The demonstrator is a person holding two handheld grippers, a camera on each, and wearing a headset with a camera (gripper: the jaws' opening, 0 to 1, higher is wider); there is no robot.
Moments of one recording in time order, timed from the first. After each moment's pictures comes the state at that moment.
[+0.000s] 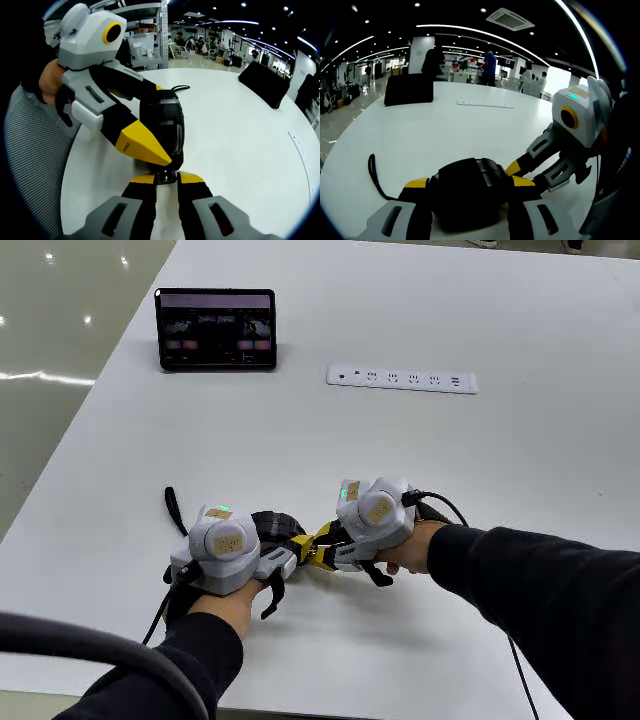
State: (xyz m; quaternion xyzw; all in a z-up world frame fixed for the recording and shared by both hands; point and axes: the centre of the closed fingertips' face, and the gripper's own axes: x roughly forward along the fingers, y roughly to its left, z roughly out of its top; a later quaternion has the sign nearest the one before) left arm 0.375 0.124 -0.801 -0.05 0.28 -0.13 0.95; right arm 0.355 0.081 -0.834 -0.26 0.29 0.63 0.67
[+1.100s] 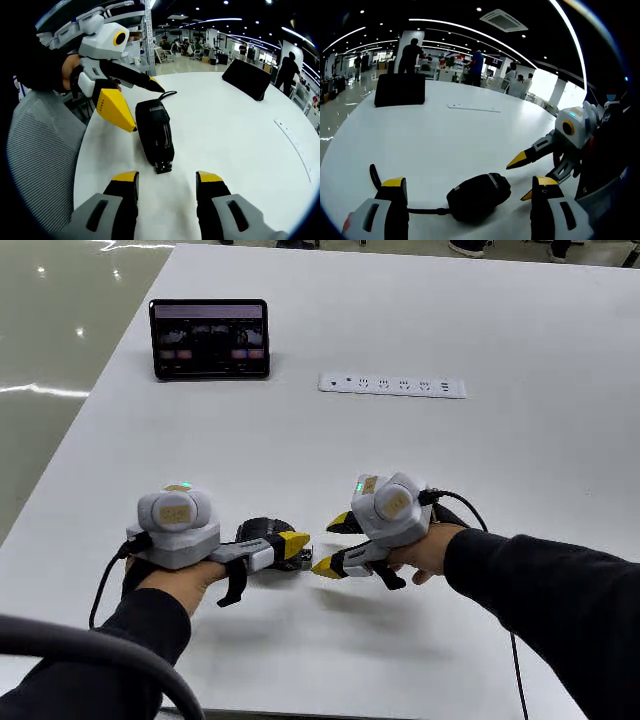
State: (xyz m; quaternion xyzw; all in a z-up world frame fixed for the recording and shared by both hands) left arm 0.370 0.145 -0.769 -0.08 0.30 -0.21 0.93; right arm 0.356 0.051 -0.806 -0.22 0.30 0.59 0.71
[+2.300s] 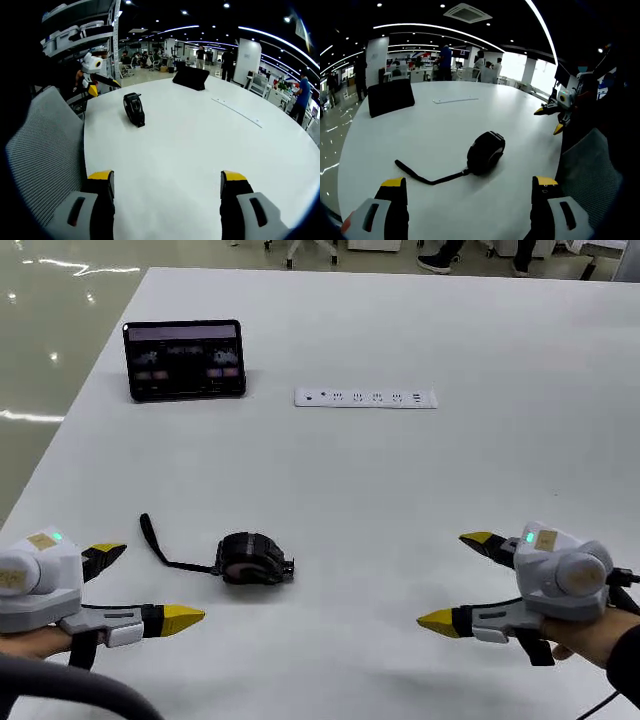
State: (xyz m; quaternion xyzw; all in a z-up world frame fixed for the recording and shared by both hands) left arm 0.301 0.213 -0.754 0.01 0.29 -0.33 0.90; right arm 0.316 -0.136 -0.764 -0.16 0.28 0.45 0.83
